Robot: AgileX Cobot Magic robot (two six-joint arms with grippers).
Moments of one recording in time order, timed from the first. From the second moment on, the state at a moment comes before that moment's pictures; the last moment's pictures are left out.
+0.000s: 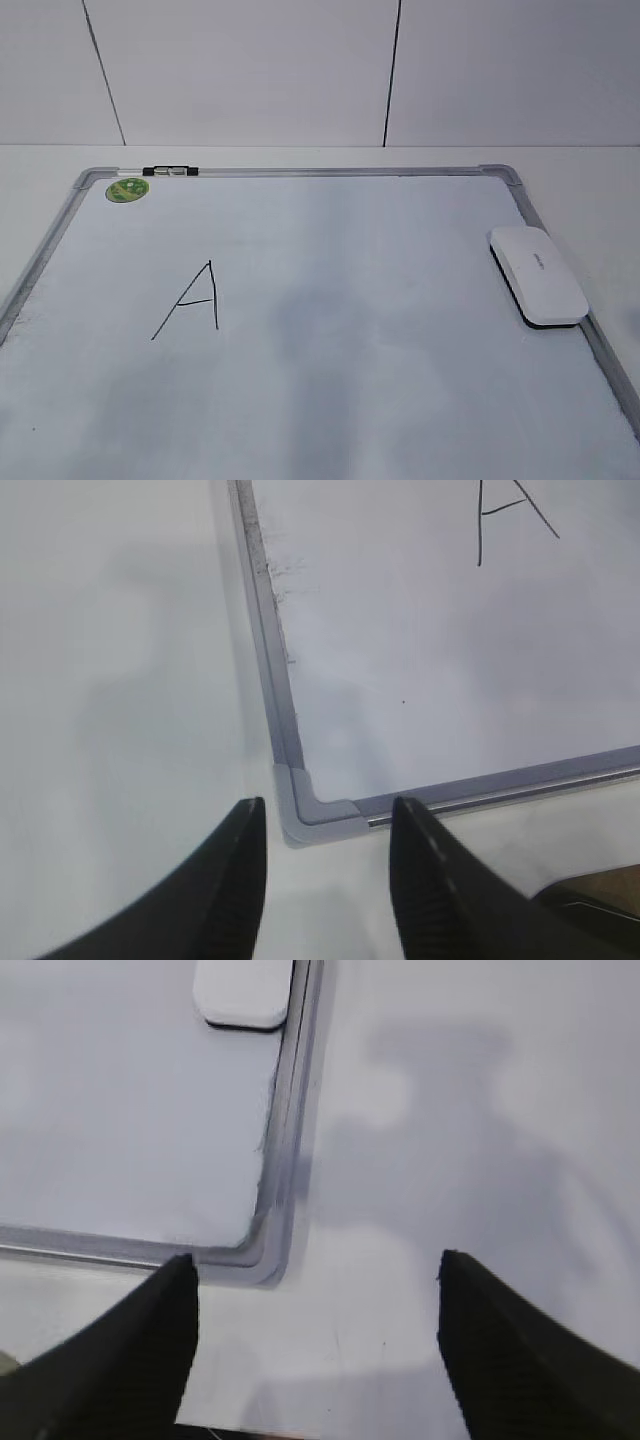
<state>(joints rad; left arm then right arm) -0.05 0.32 -0.52 -0.12 1.11 0.14 0.18 0.28 -0.51 -0.13 1.12 0.03</state>
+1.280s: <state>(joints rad) -0.01 0.26 -0.51 -0.13 1.10 0.14 0.02 0.16 -0.50 -0.12 1.14 0.03</state>
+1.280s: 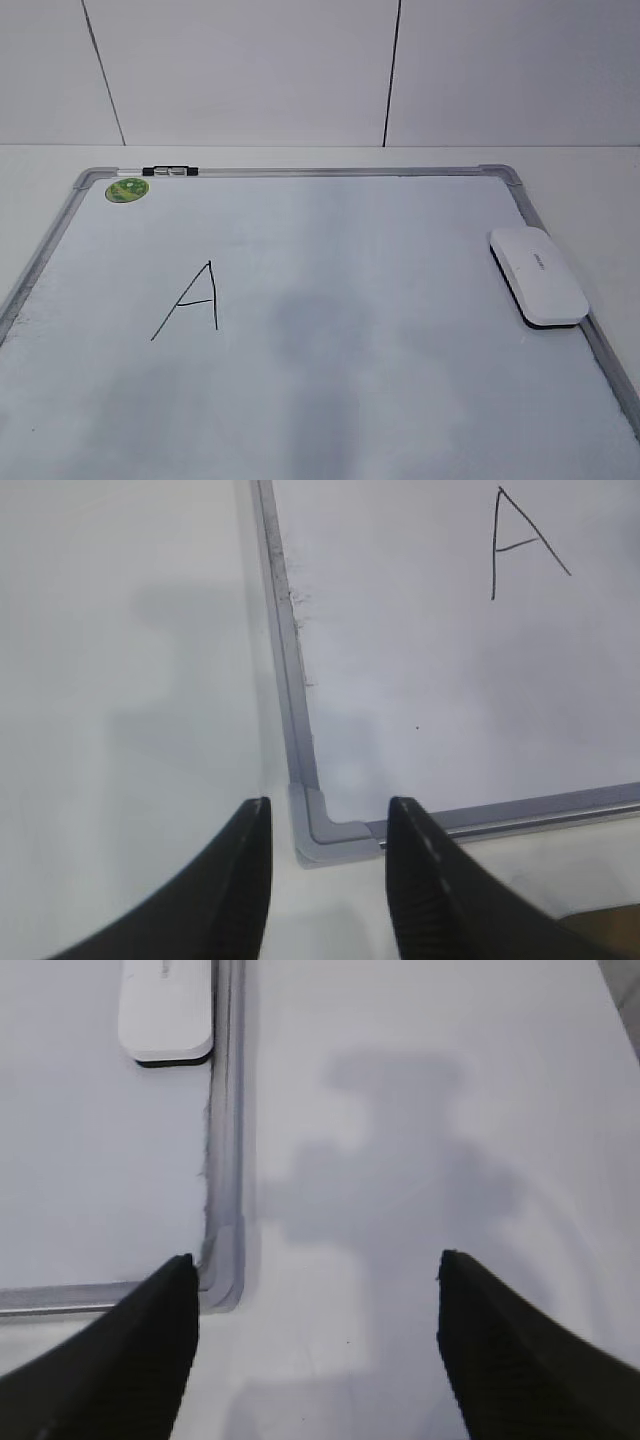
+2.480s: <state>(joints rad) 0.03 0.01 -0.51 -0.13 1.11 0.14 -0.04 -0.02 -0.50 -0.12 1.14 0.03</state>
